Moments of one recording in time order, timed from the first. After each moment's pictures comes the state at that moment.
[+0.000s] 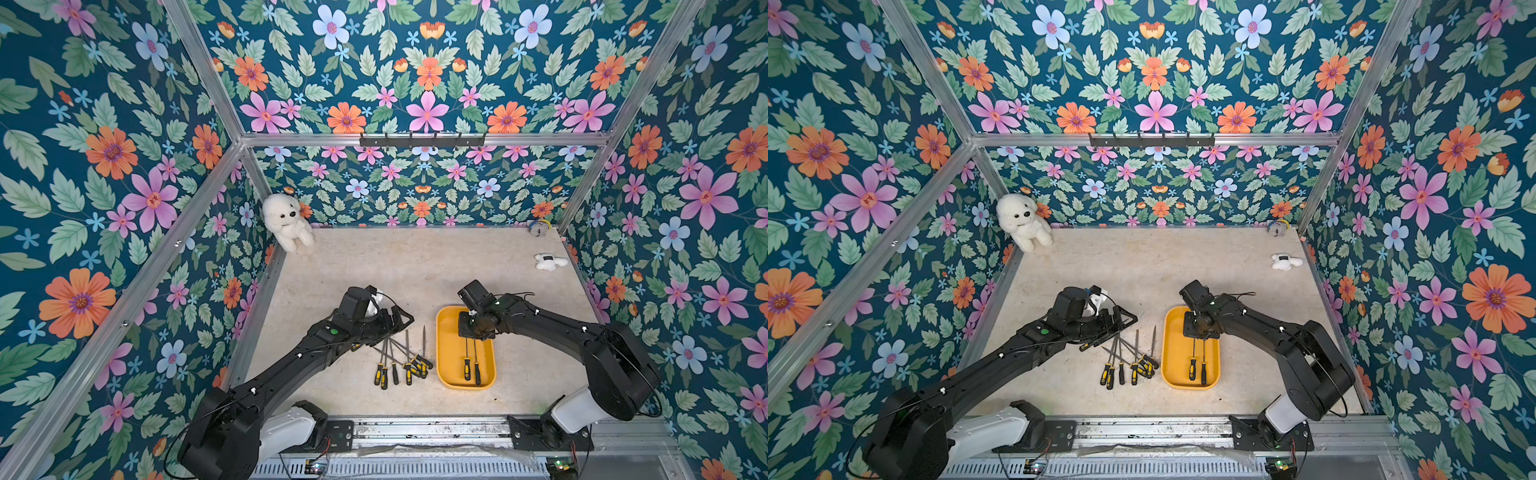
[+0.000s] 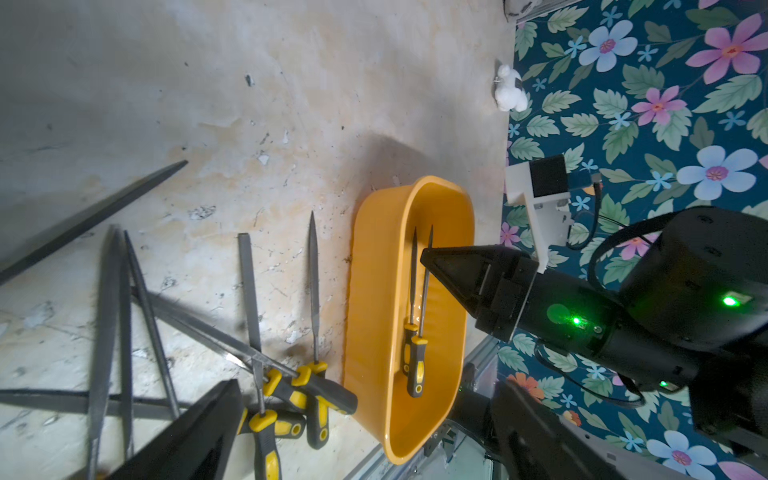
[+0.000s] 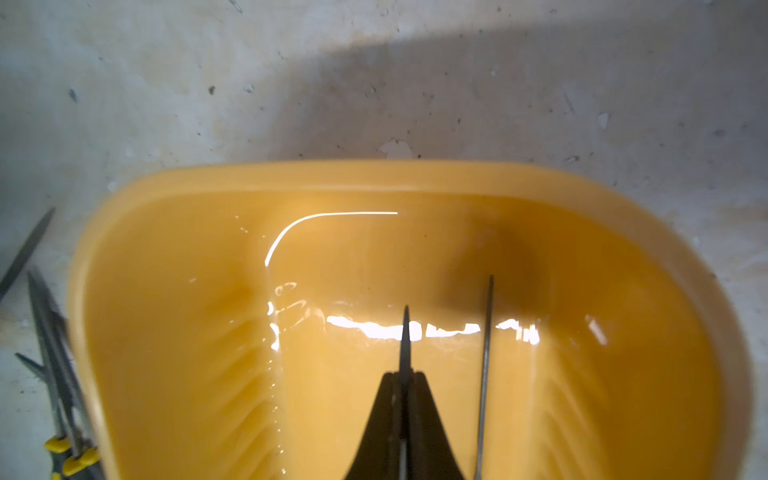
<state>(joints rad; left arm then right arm) -0.56 1.14 0.64 -0.22 0.46 -0.90 0.67 1.56 0.93 -0.62 0.02 0.71</state>
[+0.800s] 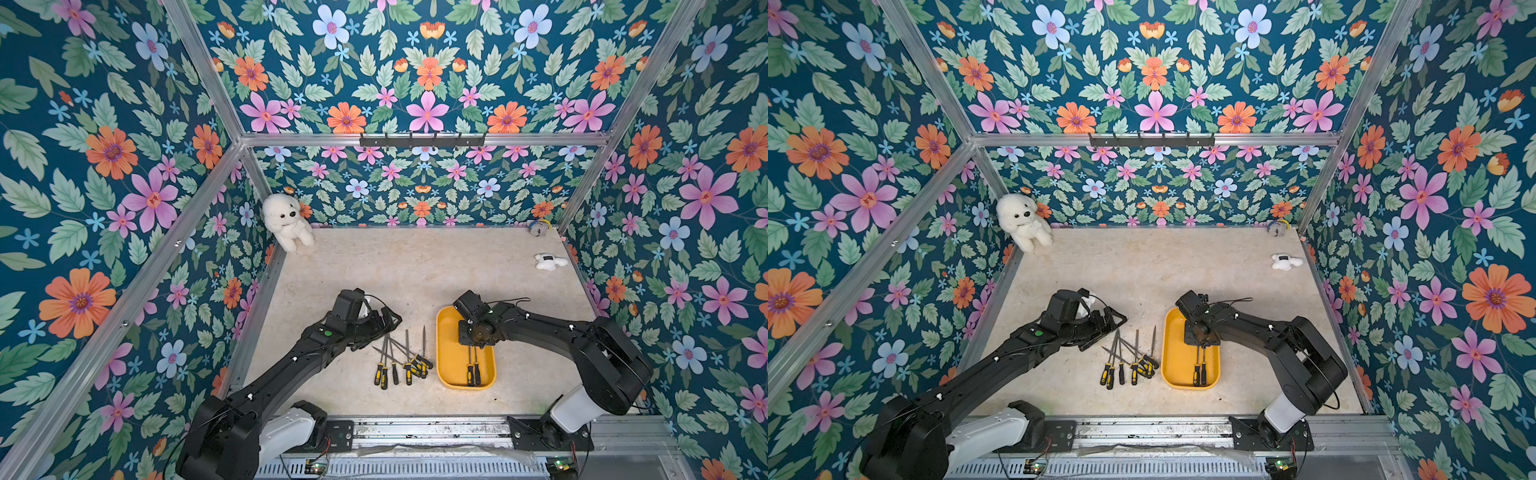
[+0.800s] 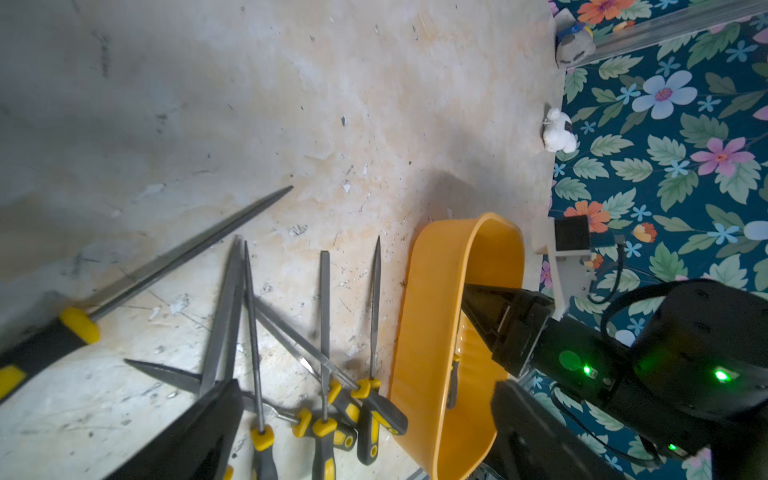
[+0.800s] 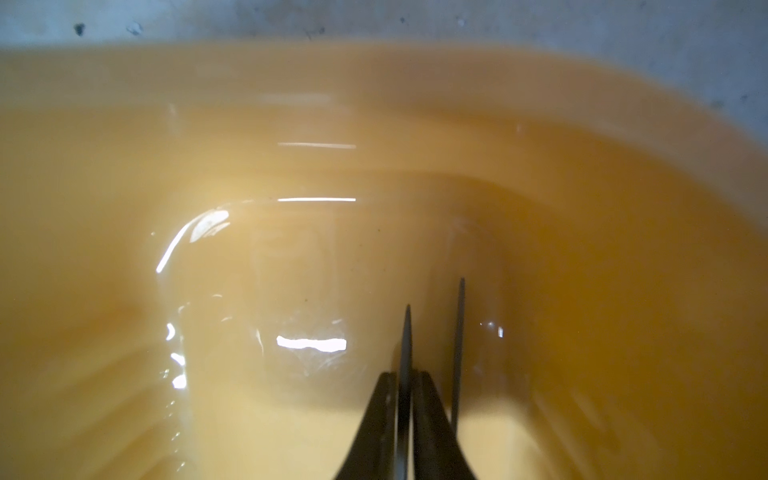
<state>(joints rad) -0.49 1.11 0.62 -0.30 0.36 -0.87 0.71 1.59 0.87 -0.57 0.12 0.71</state>
